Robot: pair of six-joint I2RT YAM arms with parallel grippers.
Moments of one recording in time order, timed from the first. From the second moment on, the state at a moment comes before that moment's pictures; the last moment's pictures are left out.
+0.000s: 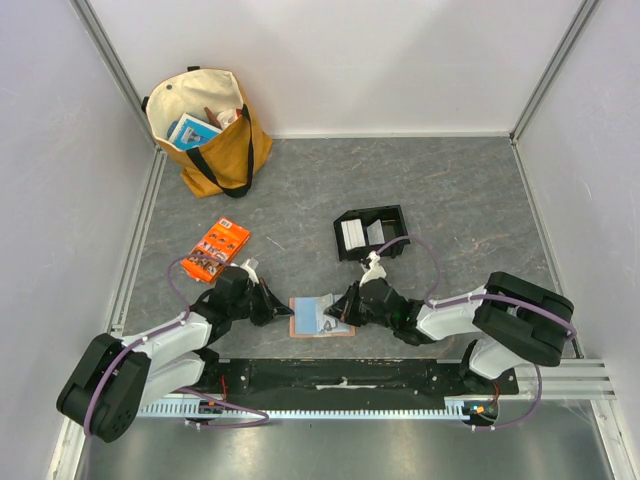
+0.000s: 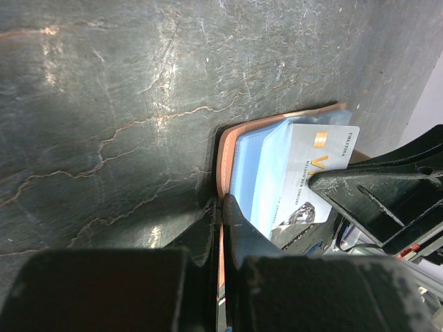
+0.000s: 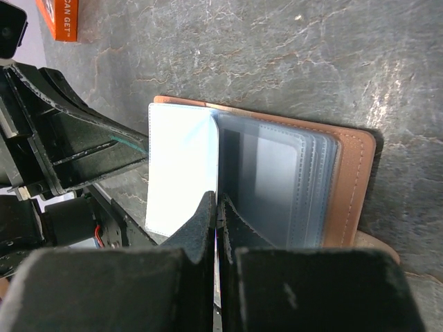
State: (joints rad) left arm -0.46 1.04 0.15 0.11 0.37 -0.96; right arm 1.06 1.52 0.38 0.57 0.09 1.15
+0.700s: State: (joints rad) left arm -0.46 1.04 0.15 0.11 0.37 -0.96; right arm 1.06 1.57 0.33 0.72 0.09 1.19
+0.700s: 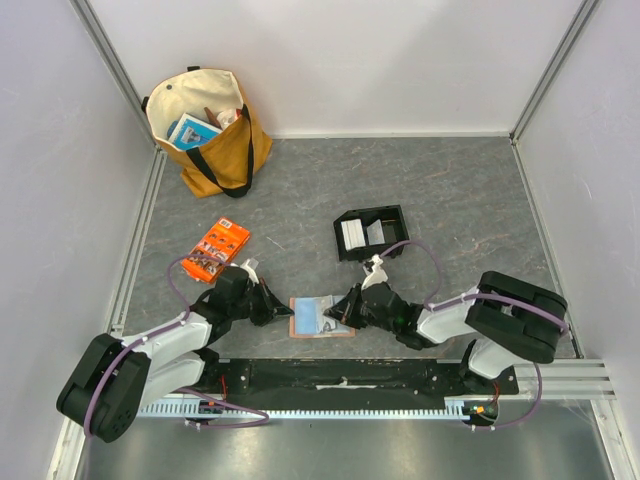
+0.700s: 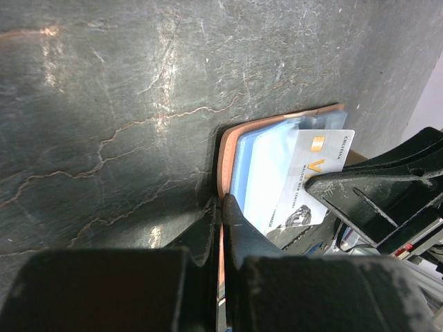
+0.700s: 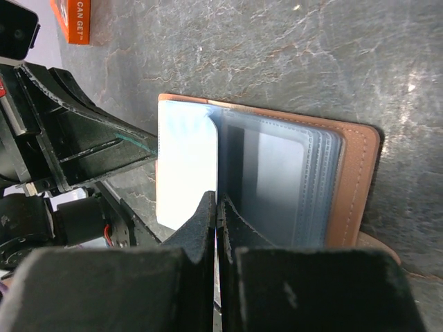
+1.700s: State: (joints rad) left arm -0.46 1.03 0.15 0.10 0.37 -0.95; right arm 1.09 1.50 0.37 0.55 0.12 1.22
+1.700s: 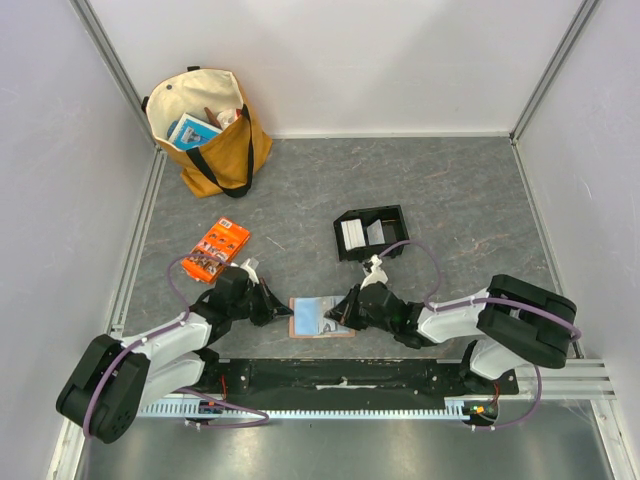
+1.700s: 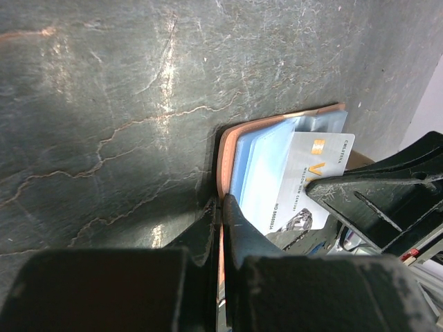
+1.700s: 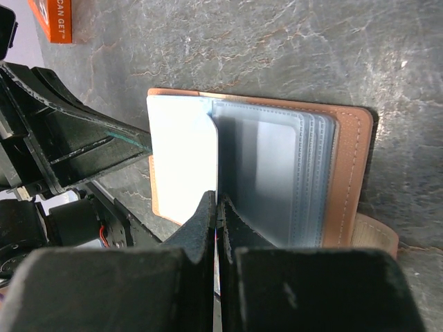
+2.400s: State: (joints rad) left arm -0.46 0.99 0.15 0.08 0.34 -0.94; right arm 1.10 1.56 0.44 0.53 0.13 1.24
